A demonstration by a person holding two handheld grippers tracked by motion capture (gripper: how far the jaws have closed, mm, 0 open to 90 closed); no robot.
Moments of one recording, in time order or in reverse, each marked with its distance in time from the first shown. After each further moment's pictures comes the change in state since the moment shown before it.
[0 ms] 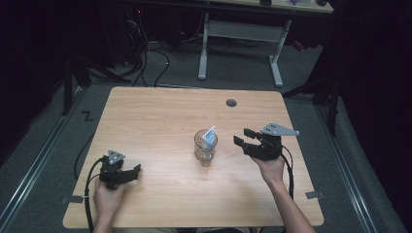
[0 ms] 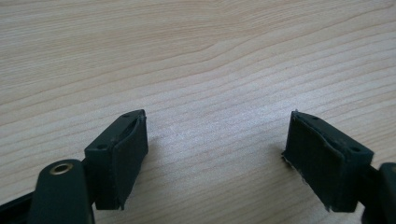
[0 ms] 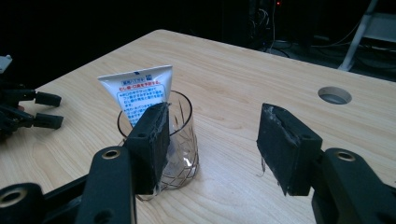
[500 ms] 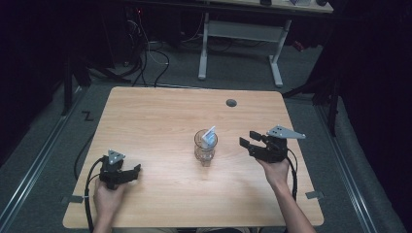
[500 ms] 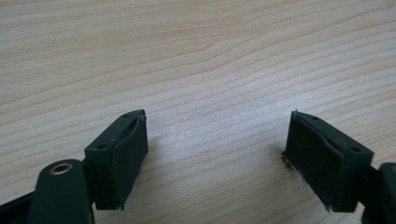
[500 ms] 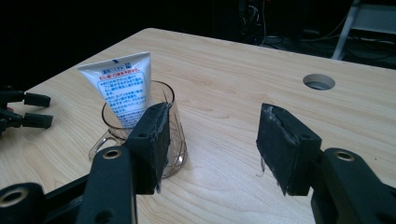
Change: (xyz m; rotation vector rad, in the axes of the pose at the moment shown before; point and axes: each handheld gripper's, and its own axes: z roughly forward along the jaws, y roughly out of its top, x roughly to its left) left arm 0.000 0.000 0.000 0.000 0.000 0.000; right arm -0.011 -0.011 -0.009 -0.001 -0.028 0.040
